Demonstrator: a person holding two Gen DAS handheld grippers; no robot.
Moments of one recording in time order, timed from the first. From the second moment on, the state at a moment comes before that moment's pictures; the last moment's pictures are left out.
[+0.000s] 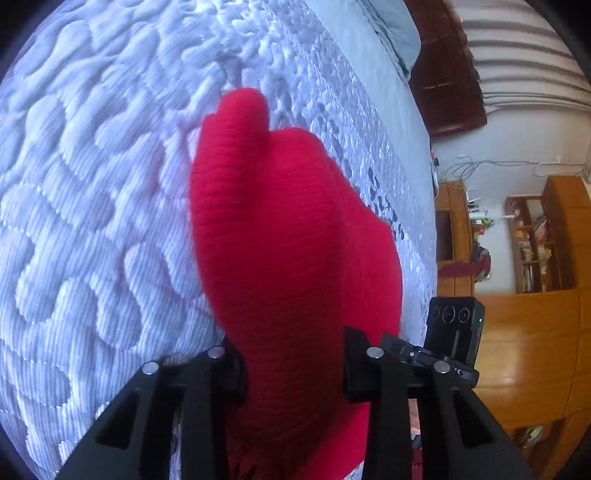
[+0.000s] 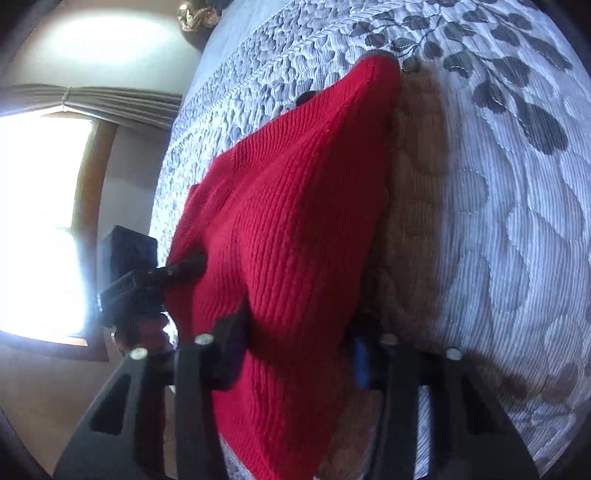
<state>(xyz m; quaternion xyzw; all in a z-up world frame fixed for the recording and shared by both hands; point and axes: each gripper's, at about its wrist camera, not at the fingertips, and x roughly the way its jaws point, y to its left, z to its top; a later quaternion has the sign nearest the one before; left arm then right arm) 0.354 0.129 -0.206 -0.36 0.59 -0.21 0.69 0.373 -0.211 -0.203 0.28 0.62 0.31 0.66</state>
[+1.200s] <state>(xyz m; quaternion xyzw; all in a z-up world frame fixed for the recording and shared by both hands) 0.234 -0.135 -0.171 -0.19 0.63 -0.23 0.72 0.210 -0.462 -0.155 0.29 0.61 0.19 0.71</state>
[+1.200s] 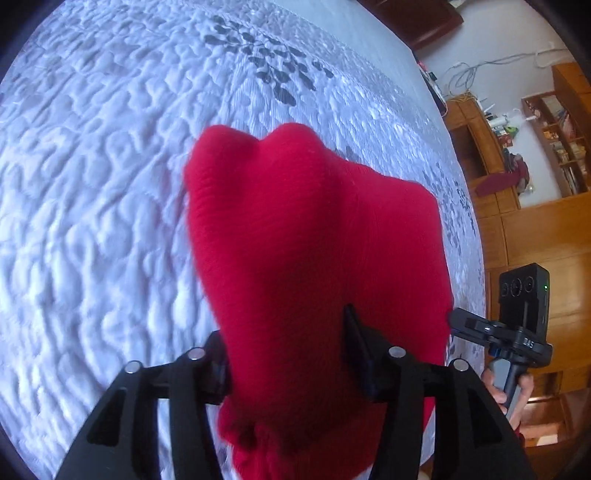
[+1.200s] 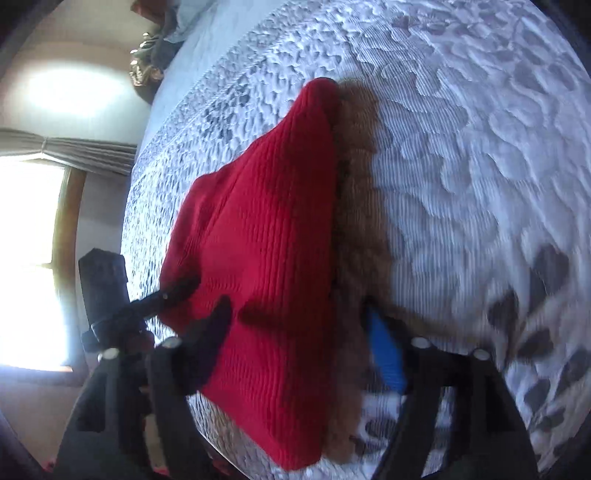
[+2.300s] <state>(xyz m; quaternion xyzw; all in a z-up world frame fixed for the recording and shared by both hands) 0.129 -0.151 -0.155 -0.08 0.63 -0.20 0.75 0.087 -0.461 -0.154 0.23 0.62 0.15 0.74</state>
